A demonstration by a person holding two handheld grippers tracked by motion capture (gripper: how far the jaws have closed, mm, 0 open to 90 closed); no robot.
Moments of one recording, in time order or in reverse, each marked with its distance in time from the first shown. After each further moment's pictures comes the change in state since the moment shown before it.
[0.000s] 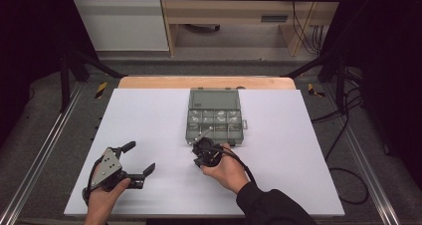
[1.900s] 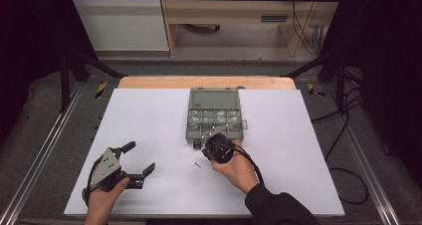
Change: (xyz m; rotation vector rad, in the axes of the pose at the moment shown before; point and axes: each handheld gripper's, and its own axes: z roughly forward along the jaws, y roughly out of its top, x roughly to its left) left arm 0.001 -0.001 -0.001 -0.010 -0.003 -0.026; right arm -0.022 -0.014 -0.021 -0.158 -0.028 0.066
